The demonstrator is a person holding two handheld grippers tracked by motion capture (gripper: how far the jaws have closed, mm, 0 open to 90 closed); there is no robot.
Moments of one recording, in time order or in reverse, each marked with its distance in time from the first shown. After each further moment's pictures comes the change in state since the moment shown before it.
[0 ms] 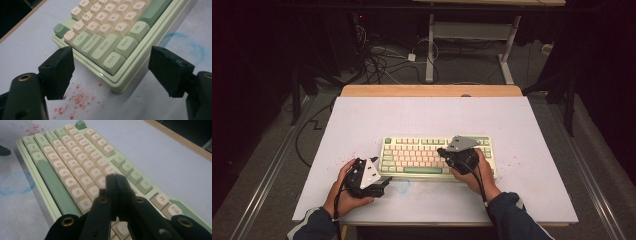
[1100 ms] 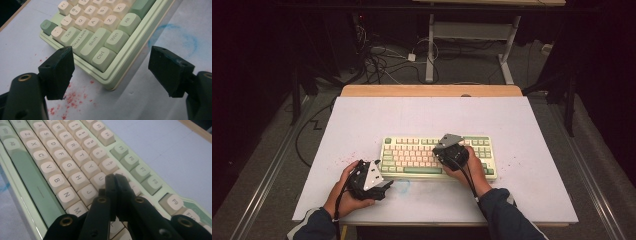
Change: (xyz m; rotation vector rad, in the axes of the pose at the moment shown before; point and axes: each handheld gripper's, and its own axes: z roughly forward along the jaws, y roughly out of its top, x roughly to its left) left arm -0.003 -0.005 0.001 0.054 -0.022 0.028; right arm 0.002 0.004 0.027 0.111 -0.038 -0.011
